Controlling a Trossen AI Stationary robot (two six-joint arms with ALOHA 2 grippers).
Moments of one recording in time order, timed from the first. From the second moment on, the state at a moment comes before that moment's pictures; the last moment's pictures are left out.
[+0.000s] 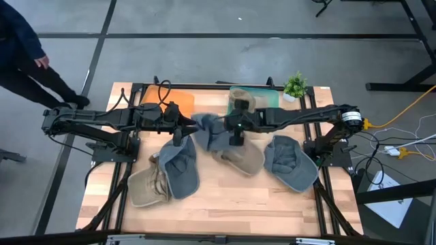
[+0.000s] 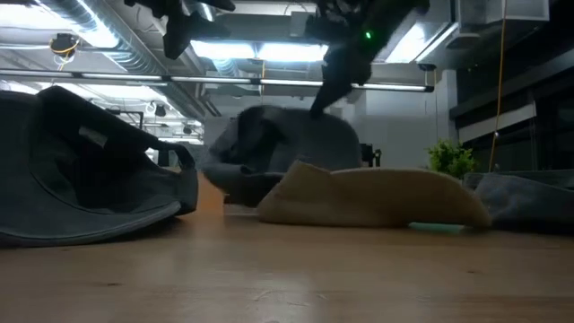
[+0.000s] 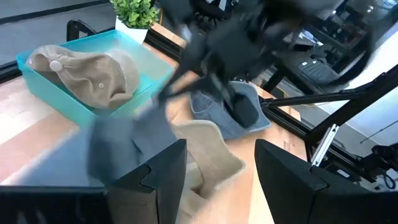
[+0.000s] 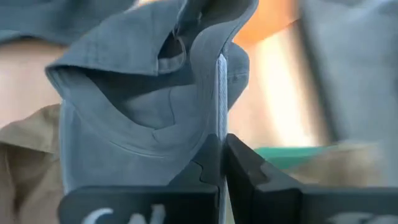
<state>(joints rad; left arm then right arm) 0.05 0.95 0.78 -0.14 -0.09 -0.54 -0.06 1.62 1.30 -0.51 0.40 -0.21</state>
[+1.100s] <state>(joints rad) 0.05 0.95 0.78 -0.16 -0.09 -0.55 -0.03 1.62 1.30 -0.50 0.64 -0.57</state>
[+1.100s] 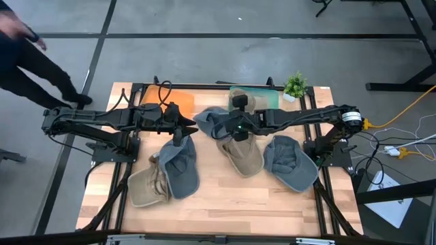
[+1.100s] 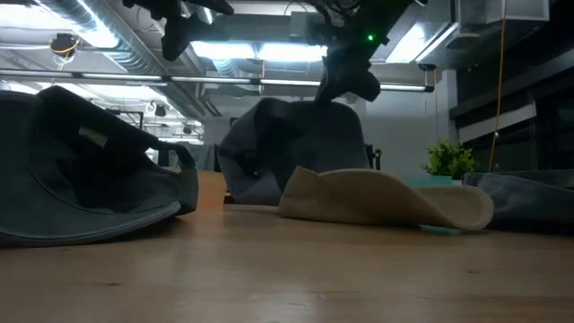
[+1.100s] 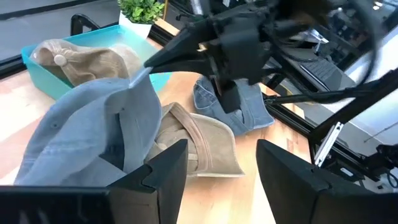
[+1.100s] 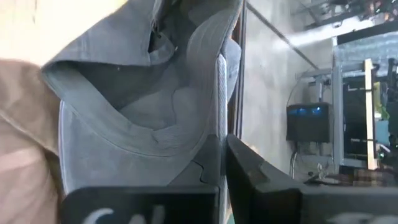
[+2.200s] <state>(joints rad) 0.05 0.95 0.78 -0.16 -0.09 -0.76 0.07 1.62 1.30 -0.47 0.59 -0.59</state>
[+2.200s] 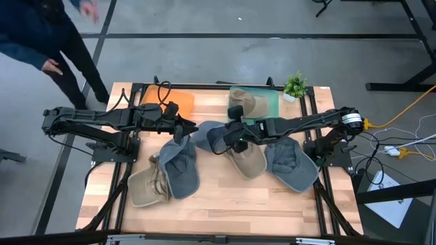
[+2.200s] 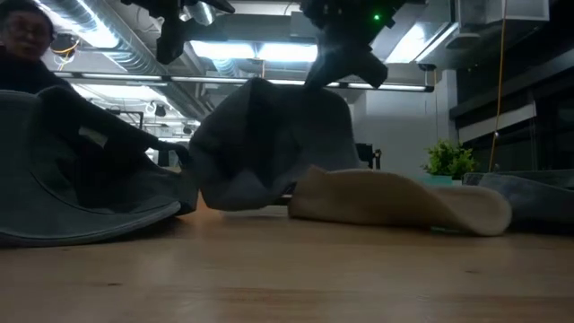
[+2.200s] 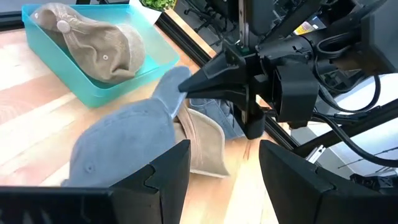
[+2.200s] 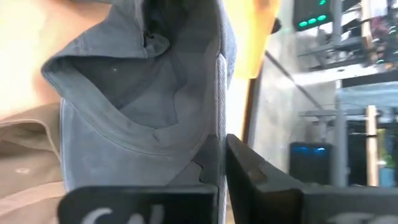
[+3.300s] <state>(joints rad) 0.05 0.95 0.78 -0.16 -0.11 -0.77 0.12 1.63 1.20 -0.62 0.90 -0.12</state>
